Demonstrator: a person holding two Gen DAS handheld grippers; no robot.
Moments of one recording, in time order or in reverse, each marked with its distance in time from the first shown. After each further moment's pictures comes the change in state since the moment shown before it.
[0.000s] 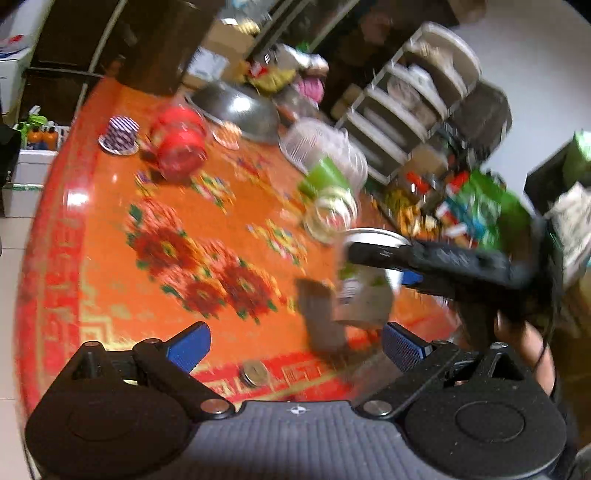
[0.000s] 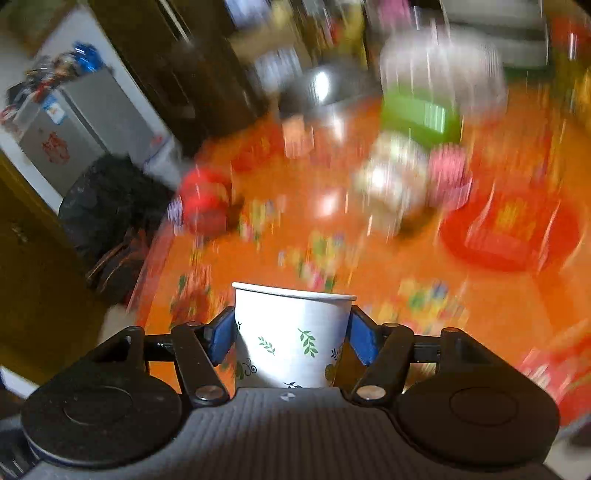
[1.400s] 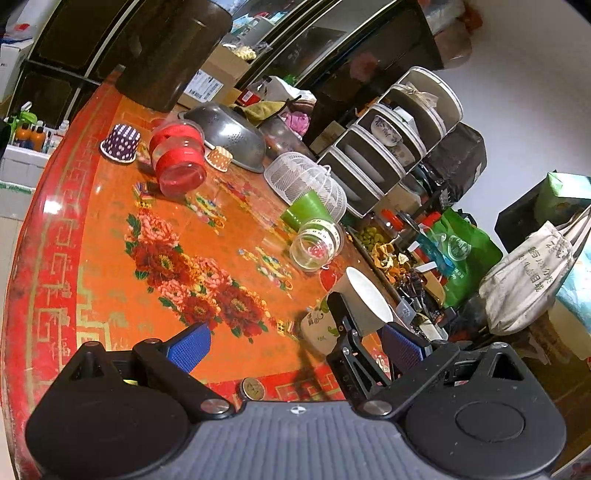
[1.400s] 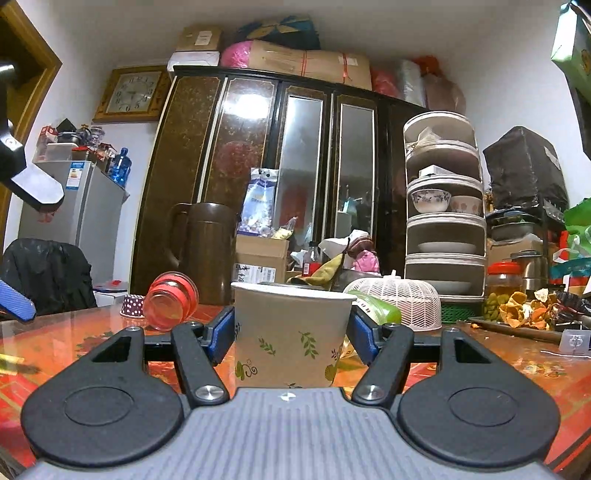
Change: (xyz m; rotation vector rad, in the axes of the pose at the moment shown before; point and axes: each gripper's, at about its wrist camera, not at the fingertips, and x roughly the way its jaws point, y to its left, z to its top) left arm -0.005 0.025 -0.009 -0.049 -0.090 -0.123; right arm 0.012 0.018 -0.152 -0.386 -0.856 -0.269
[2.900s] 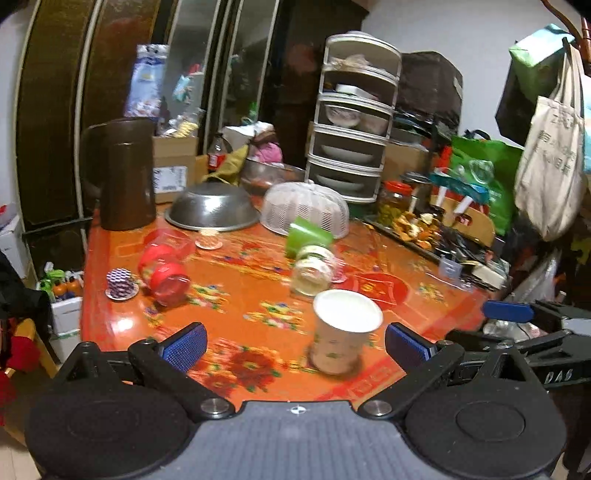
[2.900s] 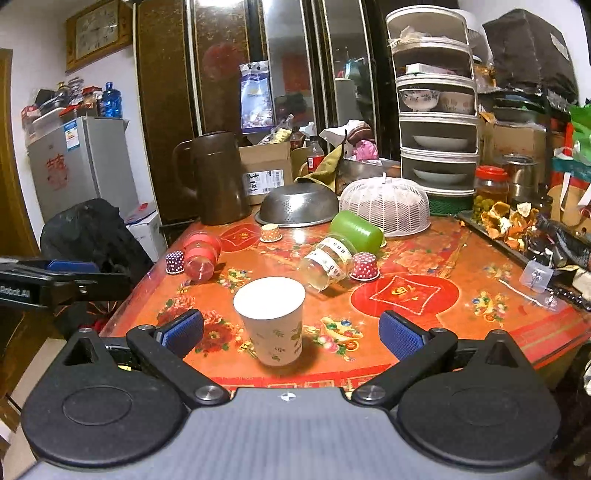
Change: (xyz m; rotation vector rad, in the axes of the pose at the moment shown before) left arm -0.015 -0.130 0.012 0.504 -0.024 0.271; right arm -0.050 -0.064 0.135 0.178 0.532 0.108
